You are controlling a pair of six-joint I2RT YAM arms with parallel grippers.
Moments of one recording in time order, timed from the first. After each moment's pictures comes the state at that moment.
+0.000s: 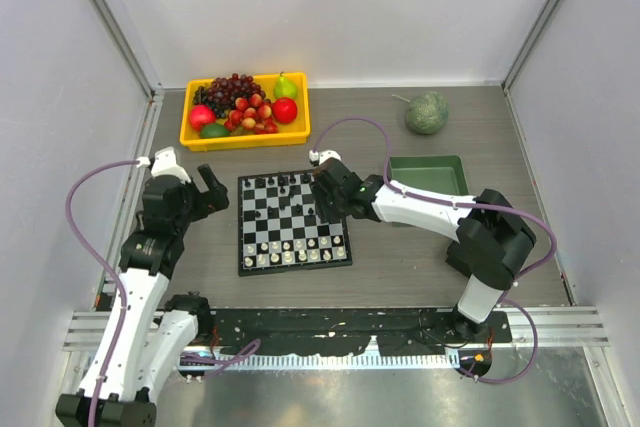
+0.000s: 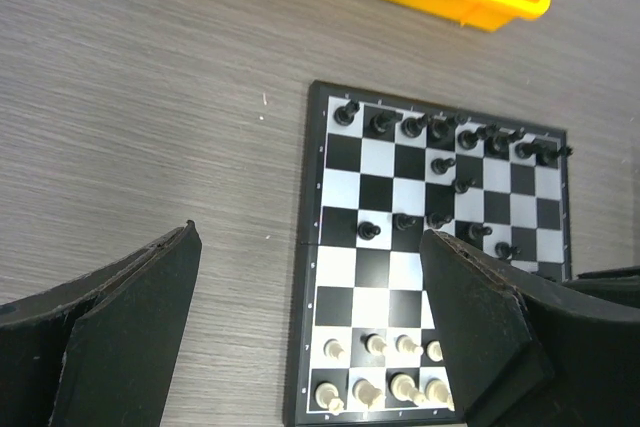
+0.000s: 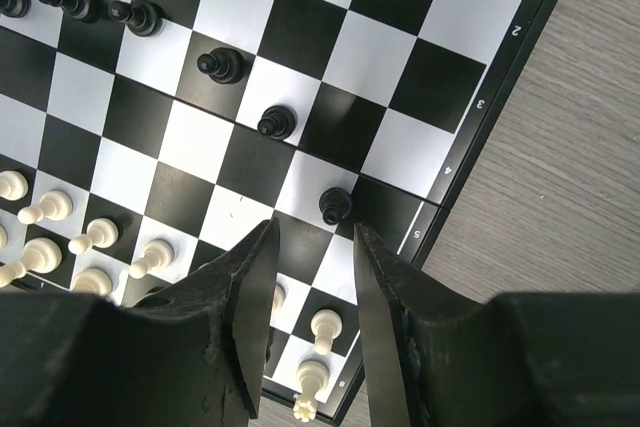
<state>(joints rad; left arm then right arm) -0.11 0.67 0.72 -0.52 -0.12 -0.40 0.88 1.71 1.15 -0.35 0.15 0.41</state>
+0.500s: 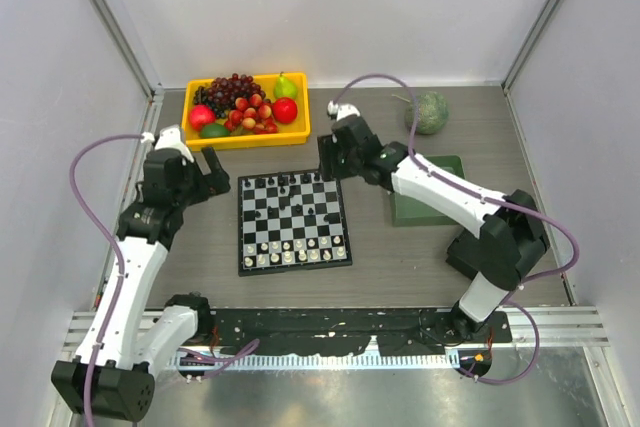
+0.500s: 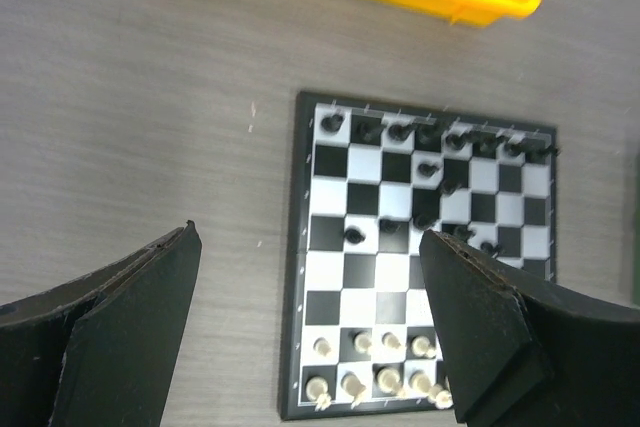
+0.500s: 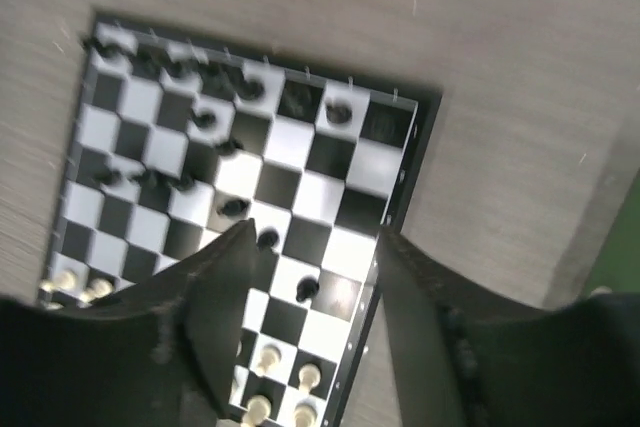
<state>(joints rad) -0.11 0.86 0.87 -0.59 -0.08 -0.37 0.74 1.66 1.31 -0.39 0.14 0.39</state>
